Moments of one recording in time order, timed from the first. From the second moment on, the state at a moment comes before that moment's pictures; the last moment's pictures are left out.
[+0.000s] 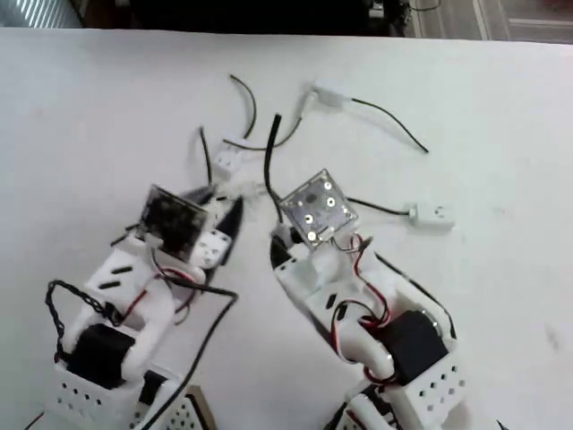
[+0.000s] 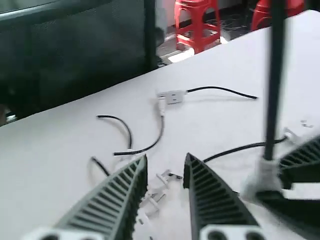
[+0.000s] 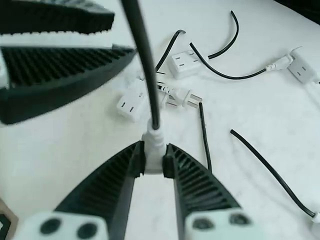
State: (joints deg) left arm 18.2 -78.7 60.7 49.0 -8.0; right arm -37.3 -66.7 46.9 65.5 6.9
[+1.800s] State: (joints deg) left arm 0.6 9.5 23.1 60.9 2.1; right arm -10.5 -48.0 64.4 37.6 6.8
